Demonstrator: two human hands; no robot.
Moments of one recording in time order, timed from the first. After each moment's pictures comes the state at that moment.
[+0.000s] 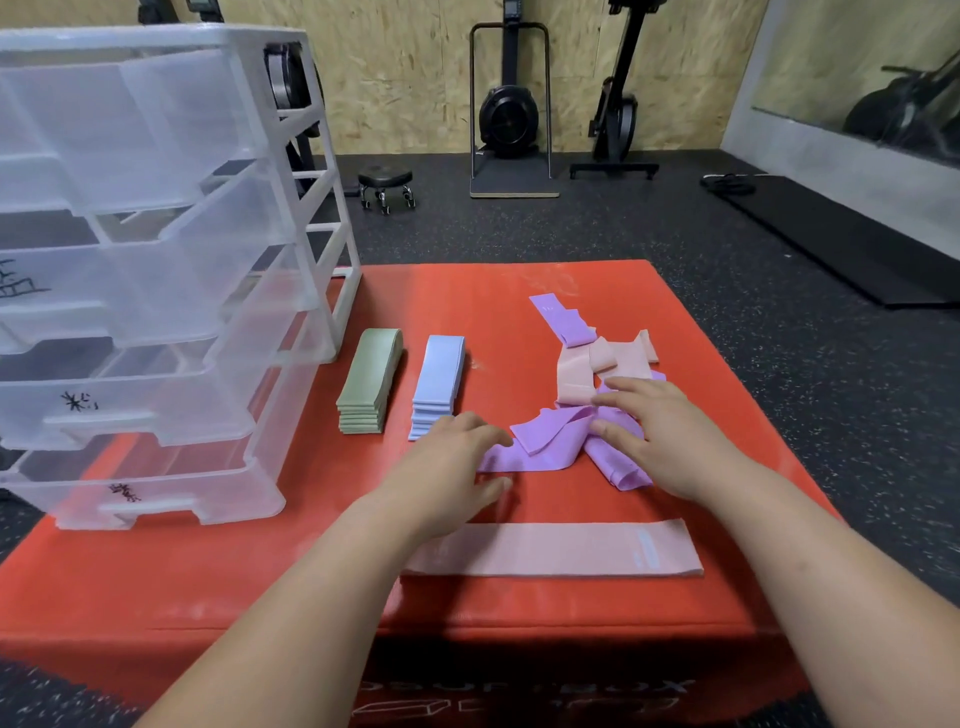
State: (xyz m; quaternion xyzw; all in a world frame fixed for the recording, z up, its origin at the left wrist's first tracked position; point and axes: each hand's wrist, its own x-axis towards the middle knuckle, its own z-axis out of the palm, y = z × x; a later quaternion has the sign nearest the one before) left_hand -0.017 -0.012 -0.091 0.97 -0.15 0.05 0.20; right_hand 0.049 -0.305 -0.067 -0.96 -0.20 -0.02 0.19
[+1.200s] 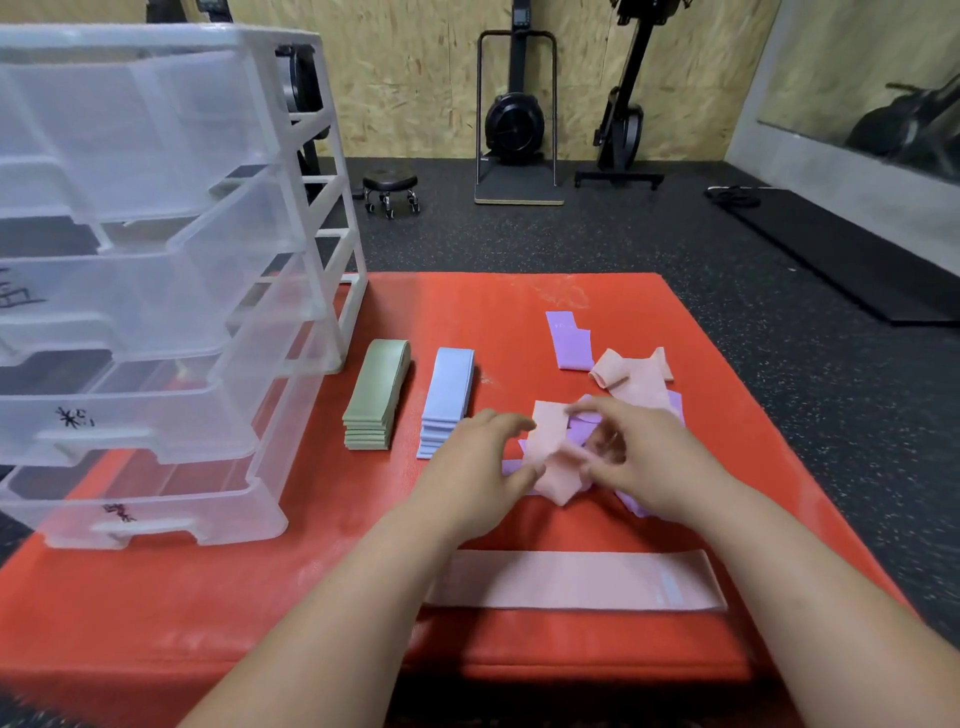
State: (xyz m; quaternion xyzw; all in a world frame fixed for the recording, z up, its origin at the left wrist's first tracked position) left_hand 0.000 -0.027 -0.082 0.94 -0.11 0.08 0.32; right_hand 0.036 -0.260 -0.043 -0.93 -0.22 0.03 0.30
